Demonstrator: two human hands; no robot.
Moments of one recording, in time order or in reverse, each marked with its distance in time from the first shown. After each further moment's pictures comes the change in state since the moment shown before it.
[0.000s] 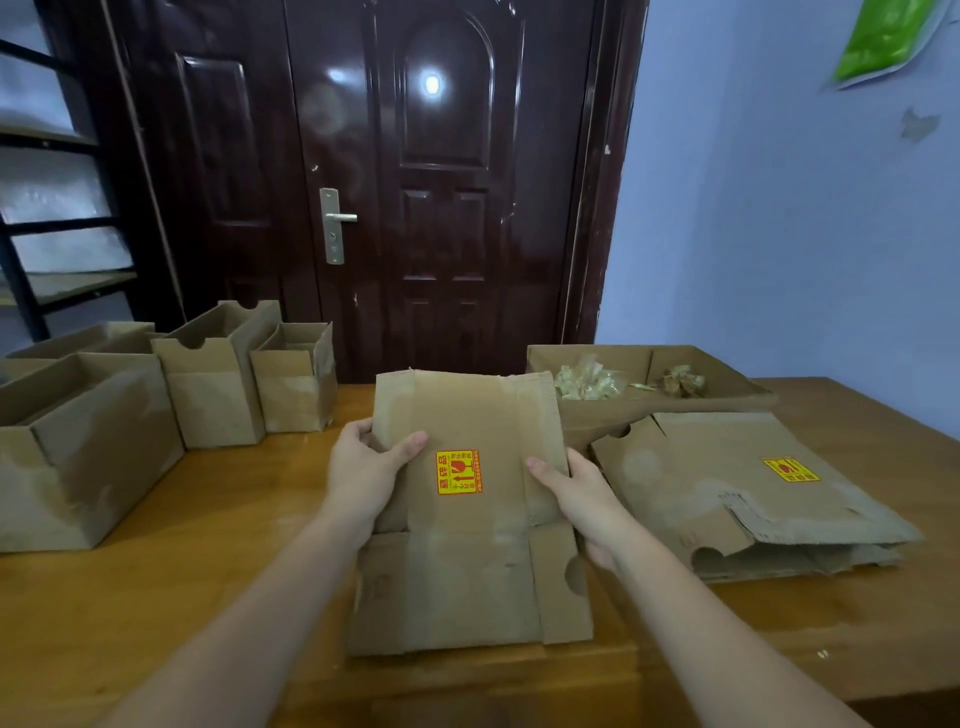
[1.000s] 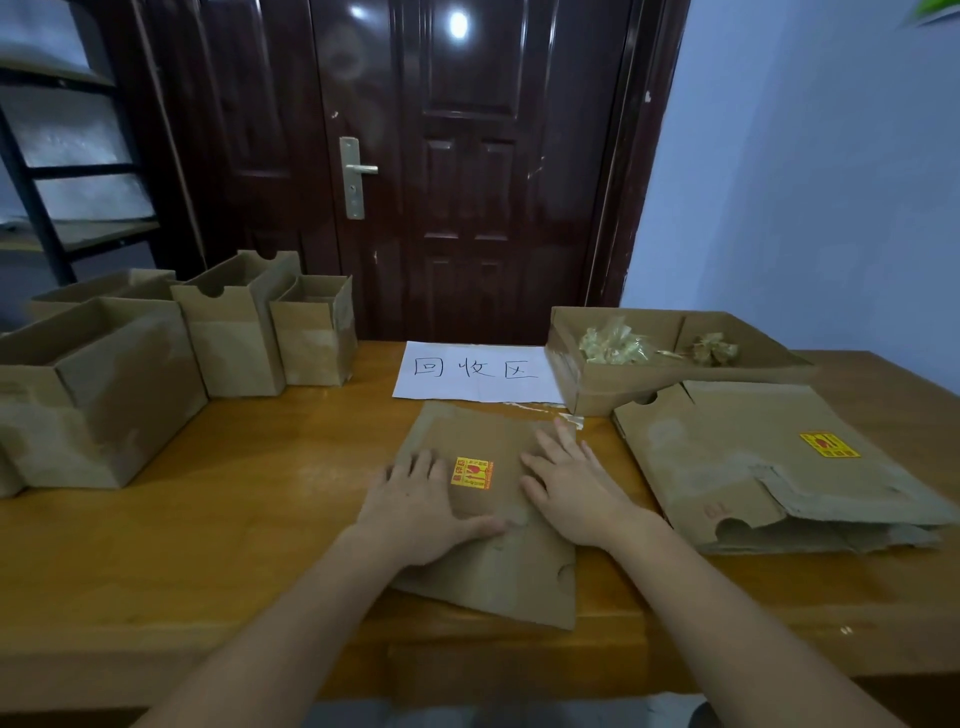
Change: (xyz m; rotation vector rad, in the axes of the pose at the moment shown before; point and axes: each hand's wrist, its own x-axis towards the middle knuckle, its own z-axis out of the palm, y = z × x) left_hand -0.042 -0.046 0.010 1.412 -0.487 0.186; right_hand 0.020 0.039 0.002 -1.491 -0.247 -0.281
